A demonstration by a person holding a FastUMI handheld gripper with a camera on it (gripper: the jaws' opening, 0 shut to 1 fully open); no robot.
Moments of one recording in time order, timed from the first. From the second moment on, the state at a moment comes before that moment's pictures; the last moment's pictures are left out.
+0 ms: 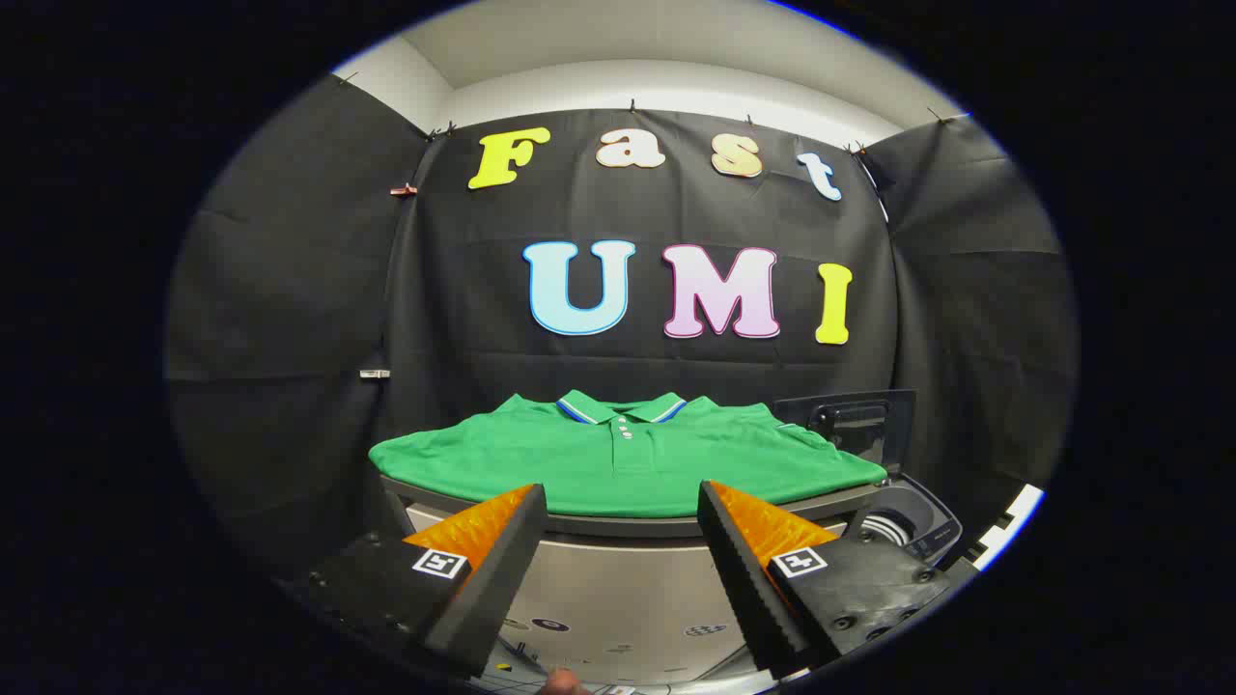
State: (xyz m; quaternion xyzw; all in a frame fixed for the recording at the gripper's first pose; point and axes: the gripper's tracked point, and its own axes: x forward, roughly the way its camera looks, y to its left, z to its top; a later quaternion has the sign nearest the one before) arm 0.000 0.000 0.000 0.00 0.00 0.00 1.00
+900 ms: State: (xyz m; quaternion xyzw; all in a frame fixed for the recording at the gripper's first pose) arm 0.002 0.001 -0.001 -0.01 0.00 0.00 1.00
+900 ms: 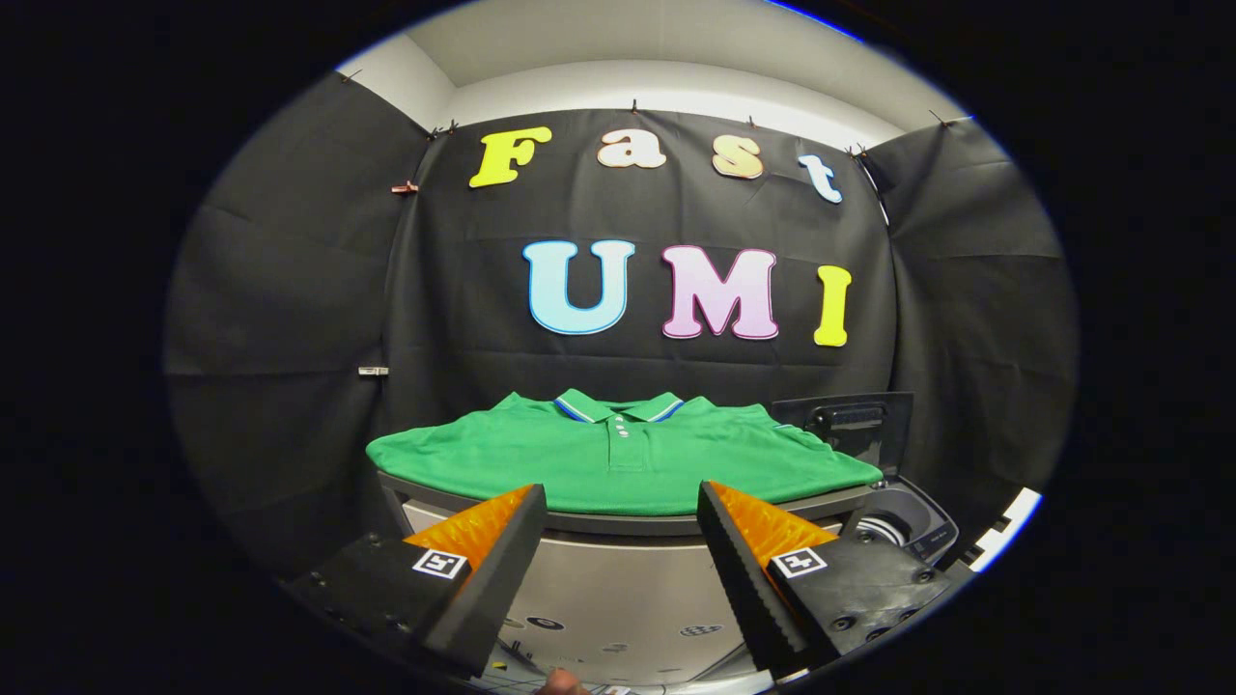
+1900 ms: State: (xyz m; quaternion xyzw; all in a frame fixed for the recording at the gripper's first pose) arm 0.123 0.002 0.040 0.01 0.12 0.01 0.99
